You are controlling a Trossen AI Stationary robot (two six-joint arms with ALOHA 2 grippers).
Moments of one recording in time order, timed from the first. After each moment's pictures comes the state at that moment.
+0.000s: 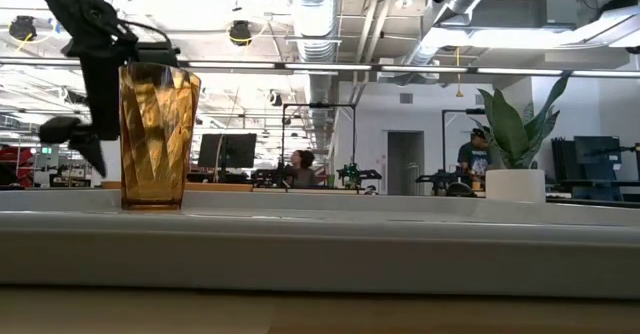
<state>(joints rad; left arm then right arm) 0.77 1.09 0.49 -0.62 -0.43 -1.05 -0.07 1.28 1.36 -0.71 -0.17 0.15</state>
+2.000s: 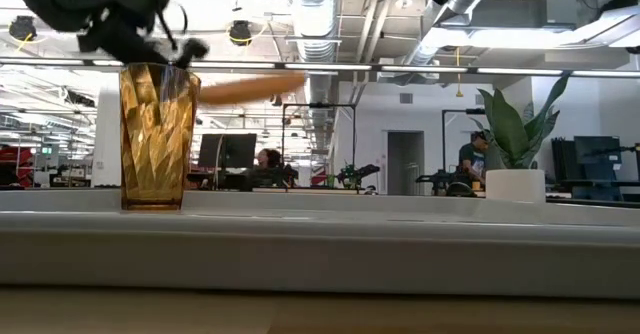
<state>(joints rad) 0.76 0.89 0.46 0.13 -0.35 -1.06 -0.07 1.28 1.36 -0.73 -0.18 0.16</state>
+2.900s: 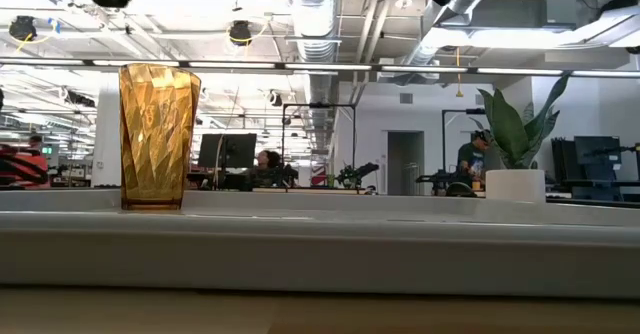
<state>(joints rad) -0.13 0.74 0.98 -0.72 -0.35 -1.21 -0.07 1.28 1.36 -0.75 -0.18 0.16</state>
